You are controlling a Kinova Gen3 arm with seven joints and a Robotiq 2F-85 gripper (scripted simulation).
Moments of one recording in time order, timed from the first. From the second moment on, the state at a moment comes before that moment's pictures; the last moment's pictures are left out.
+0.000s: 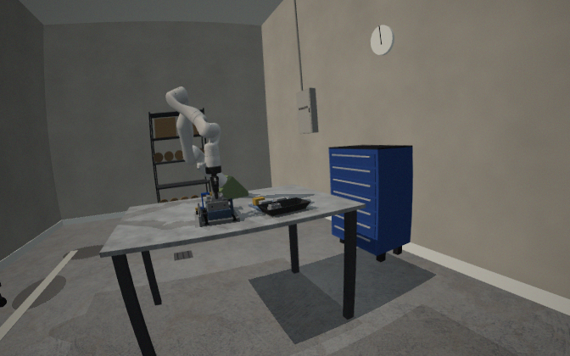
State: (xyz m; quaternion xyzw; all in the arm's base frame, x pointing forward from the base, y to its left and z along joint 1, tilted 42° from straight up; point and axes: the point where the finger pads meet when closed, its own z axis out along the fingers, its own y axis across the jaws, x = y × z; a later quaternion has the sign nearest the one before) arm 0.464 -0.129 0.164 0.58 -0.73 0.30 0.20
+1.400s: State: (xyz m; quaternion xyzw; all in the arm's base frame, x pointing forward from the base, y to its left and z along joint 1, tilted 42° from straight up) arm 0.461 -0.118 0.179 0.58 -0.73 0.29 0.21
